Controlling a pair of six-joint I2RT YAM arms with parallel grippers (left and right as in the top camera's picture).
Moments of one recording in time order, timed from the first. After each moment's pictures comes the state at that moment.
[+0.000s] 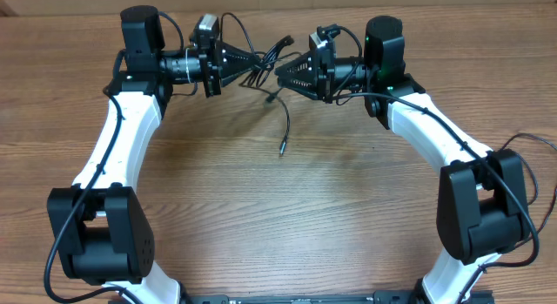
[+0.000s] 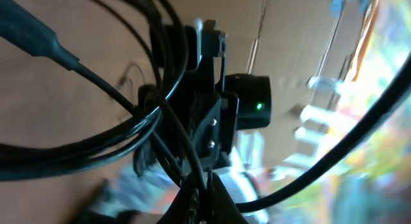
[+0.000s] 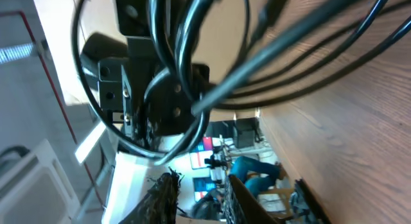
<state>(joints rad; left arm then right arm) -0.01 1.81 1.41 -0.10 1.39 -1.20 0.27 1.91 1.33 0.33 -1.29 1.37</state>
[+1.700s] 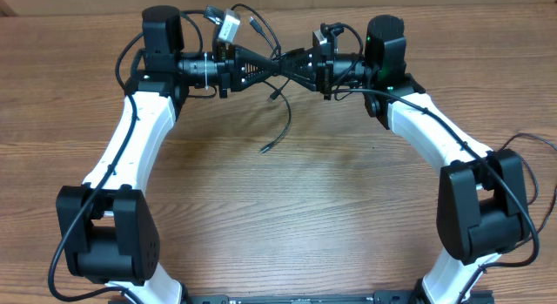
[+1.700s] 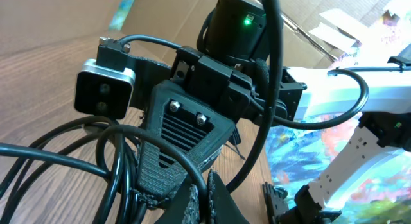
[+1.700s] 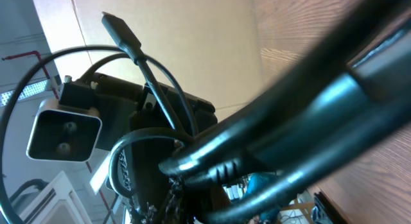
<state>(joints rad) -0.09 1.81 1.42 -0.12 1.40 -0.10 0.27 1.91 1.33 0.37 -1.20 1.53</state>
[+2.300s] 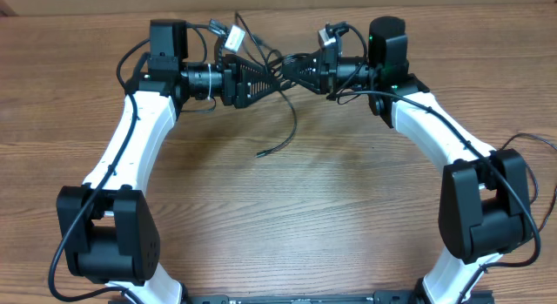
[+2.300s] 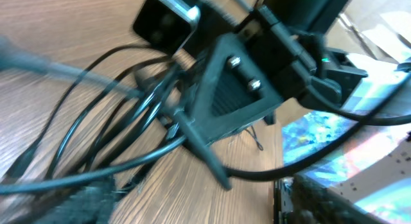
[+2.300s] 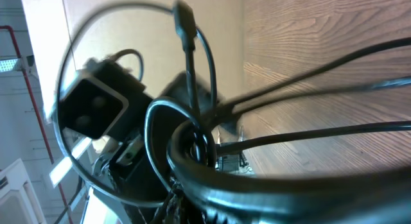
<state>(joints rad) -0.09 1.81 1.42 -0.41 1.23 0.01 0.25 1.91 1.33 0.26 -1.19 1.25</state>
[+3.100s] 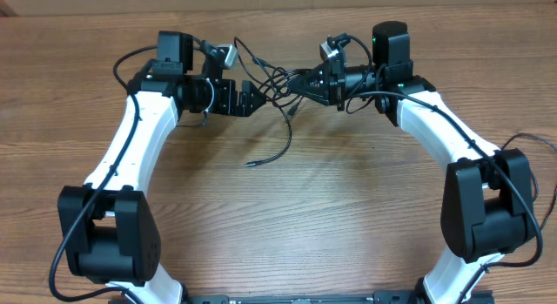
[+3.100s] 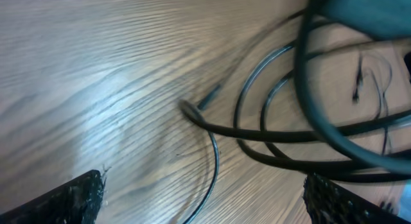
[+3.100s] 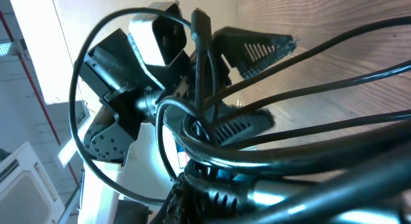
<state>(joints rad) -0.11 1.81 1.42 -0.68 0.66 0.04 0.22 1.91 1.33 0.04 -1.33 1.09</state>
